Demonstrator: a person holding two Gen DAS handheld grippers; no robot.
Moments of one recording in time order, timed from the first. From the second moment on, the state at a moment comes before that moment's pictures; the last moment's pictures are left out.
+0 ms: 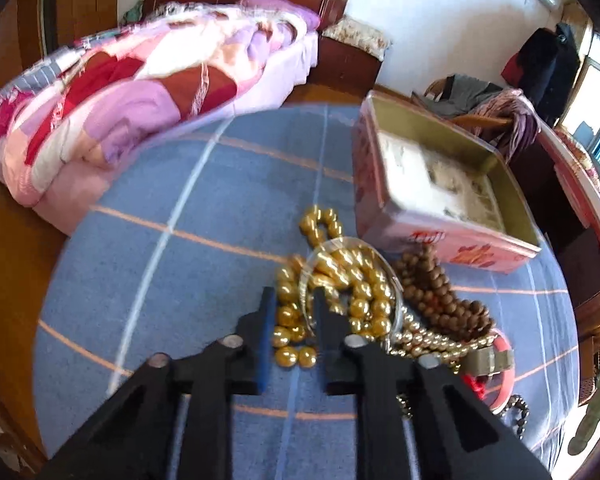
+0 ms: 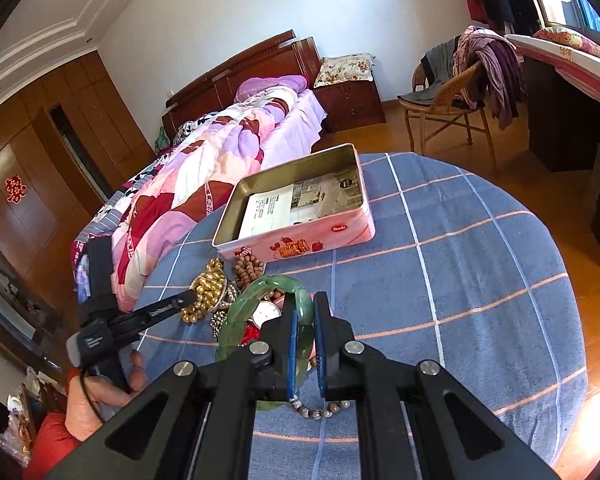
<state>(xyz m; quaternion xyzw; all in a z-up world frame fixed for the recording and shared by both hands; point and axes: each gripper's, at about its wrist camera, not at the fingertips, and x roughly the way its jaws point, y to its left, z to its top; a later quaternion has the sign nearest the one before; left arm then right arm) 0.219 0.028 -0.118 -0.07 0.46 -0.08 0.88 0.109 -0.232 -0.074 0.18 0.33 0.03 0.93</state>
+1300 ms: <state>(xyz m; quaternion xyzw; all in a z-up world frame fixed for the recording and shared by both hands) 0.220 -0.006 -0.120 0.03 0.44 -0.15 0.88 0.103 -0.237 -0.074 0.19 0.33 0.02 0.92</state>
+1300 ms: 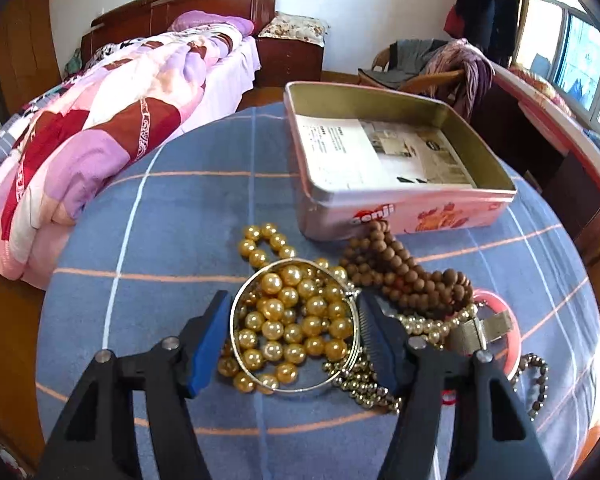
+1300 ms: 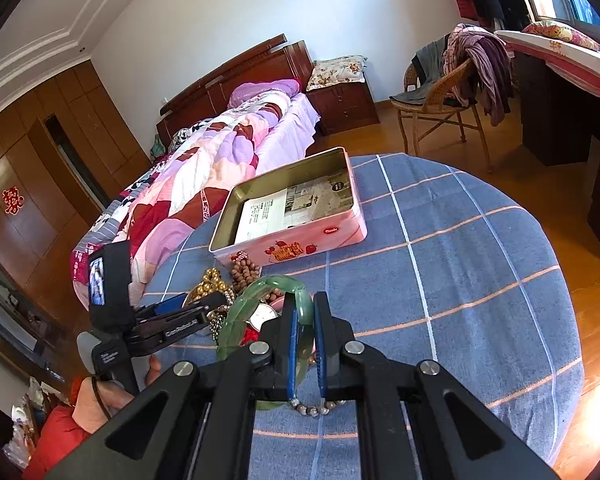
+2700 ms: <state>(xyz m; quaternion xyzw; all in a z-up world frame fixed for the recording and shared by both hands) 0.301 -0.080 -0.083 -0.01 0.39 -0.18 0.90 0.320 -0.268 -0.104 0.22 0.36 0.01 0.91</state>
